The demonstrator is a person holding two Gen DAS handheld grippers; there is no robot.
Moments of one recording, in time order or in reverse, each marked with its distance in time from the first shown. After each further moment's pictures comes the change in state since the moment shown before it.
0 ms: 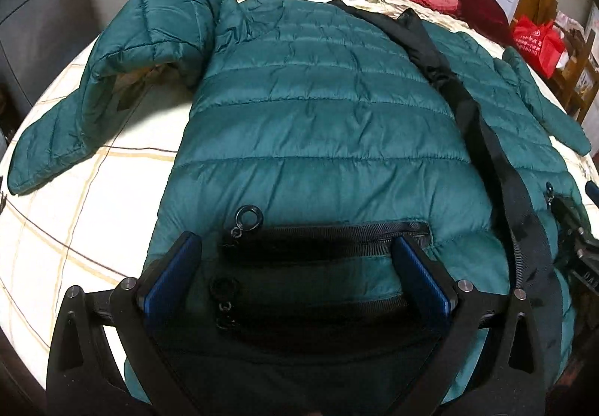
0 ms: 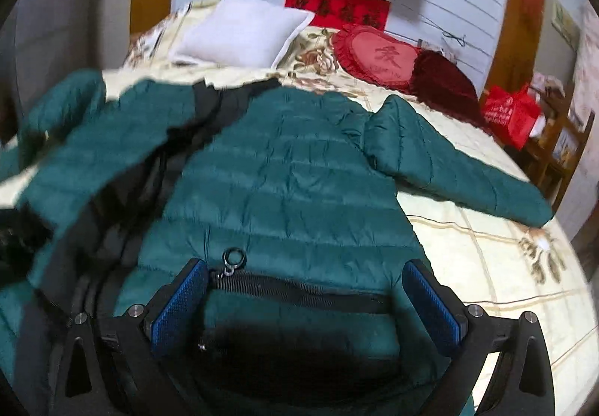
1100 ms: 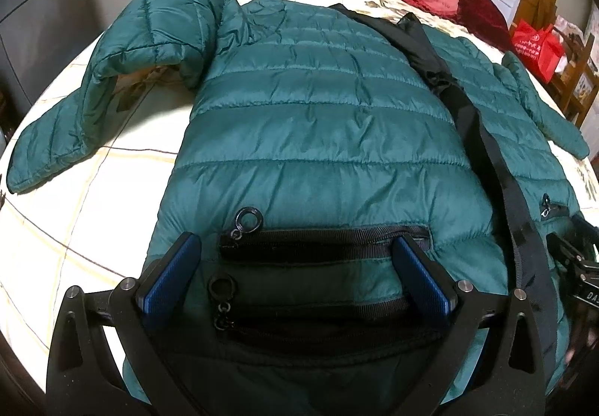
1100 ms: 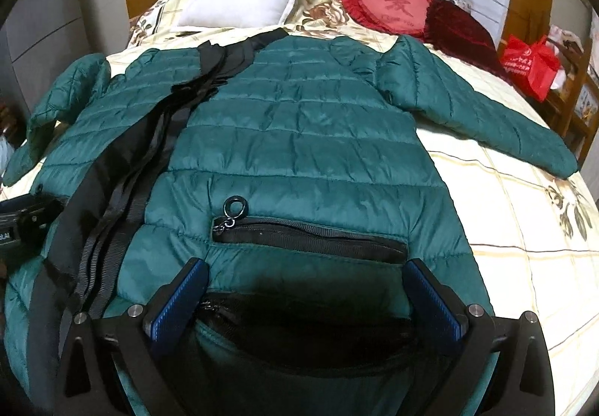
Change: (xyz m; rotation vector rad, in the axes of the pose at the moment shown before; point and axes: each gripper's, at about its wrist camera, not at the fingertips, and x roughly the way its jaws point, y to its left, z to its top) left arm 0.003 0.002 0.001 -0.001 -0.010 0.002; right arm 0.009 -0.017 -0.018 0.098 0.178 0.145
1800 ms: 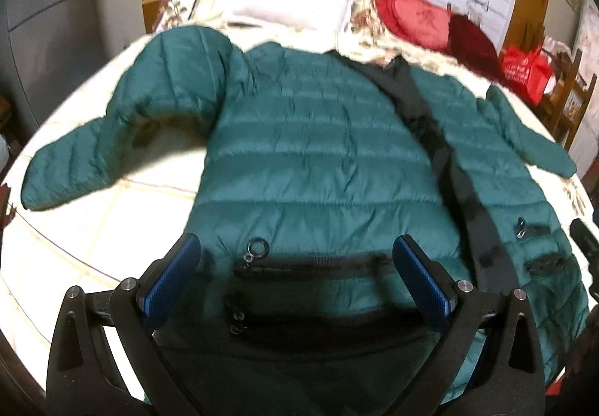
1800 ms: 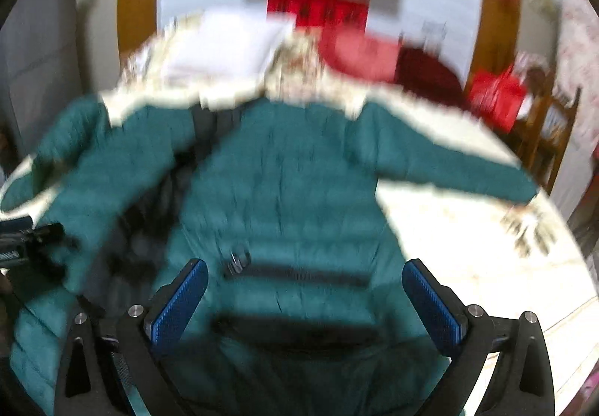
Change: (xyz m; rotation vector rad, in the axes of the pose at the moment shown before) left arm -0.039 0.003 0.004 -0.006 -0.152 -0.021; right arm -0.069 0.012 0.003 0.024 -0.264 -0.115
